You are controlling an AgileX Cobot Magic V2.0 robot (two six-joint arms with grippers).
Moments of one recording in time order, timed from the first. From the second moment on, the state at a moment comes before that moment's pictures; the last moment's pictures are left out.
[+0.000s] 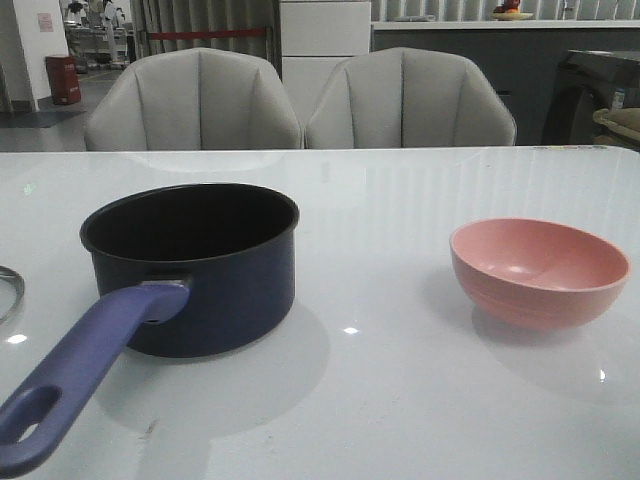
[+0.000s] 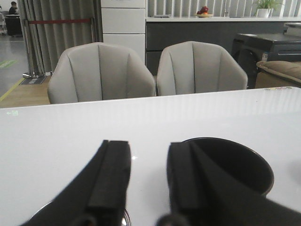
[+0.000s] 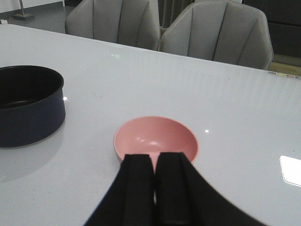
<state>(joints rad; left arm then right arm) -0.21 0.12 -0.28 -0.11 0.25 0.07 0.17 0.12 -0.17 0.33 0.29 -0.36</state>
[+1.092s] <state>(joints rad) 0.10 1.05 -0.89 -0.16 0.86 -0.01 0.17 0.12 -0.17 0.33 0.29 -0.36</state>
